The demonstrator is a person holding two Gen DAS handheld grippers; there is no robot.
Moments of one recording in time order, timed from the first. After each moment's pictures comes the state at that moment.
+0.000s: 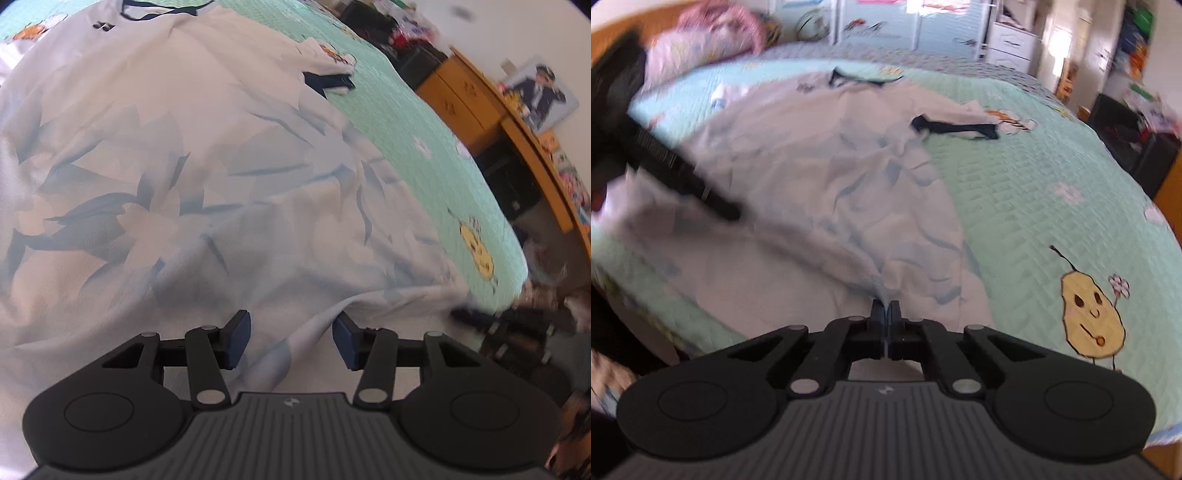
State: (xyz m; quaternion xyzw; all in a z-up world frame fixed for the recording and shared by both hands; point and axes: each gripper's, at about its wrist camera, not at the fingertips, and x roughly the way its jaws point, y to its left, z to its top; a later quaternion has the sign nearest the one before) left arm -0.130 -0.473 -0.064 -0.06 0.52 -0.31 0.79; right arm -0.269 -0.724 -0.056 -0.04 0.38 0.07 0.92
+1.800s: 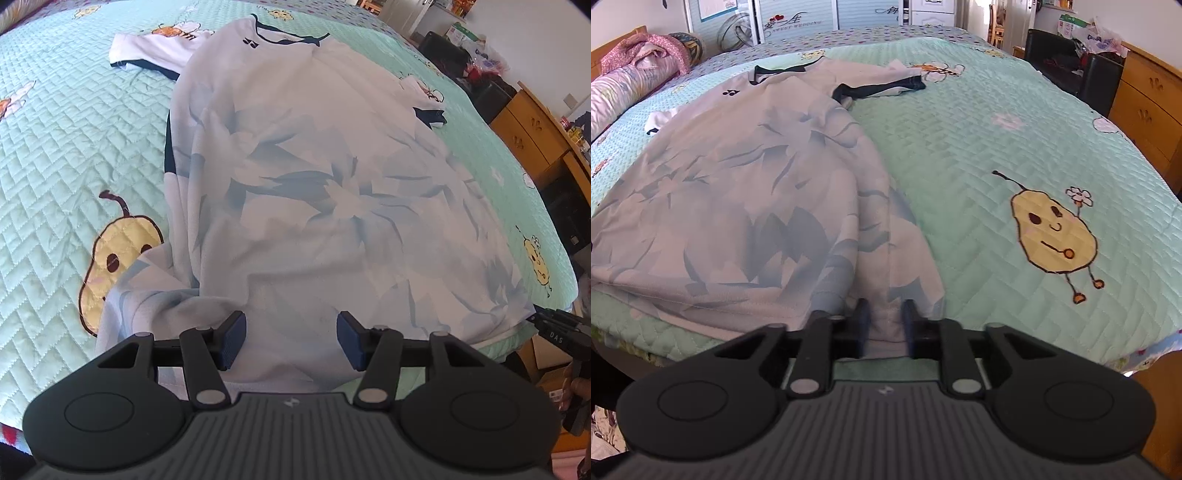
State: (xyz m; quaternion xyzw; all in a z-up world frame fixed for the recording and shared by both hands) left arm -0.163 -0.361 -0.046 -0.07 0.51 -0.18 0.84; right arm -0.272 -0.747 -0.074 0.04 0.42 -0.02 0.91
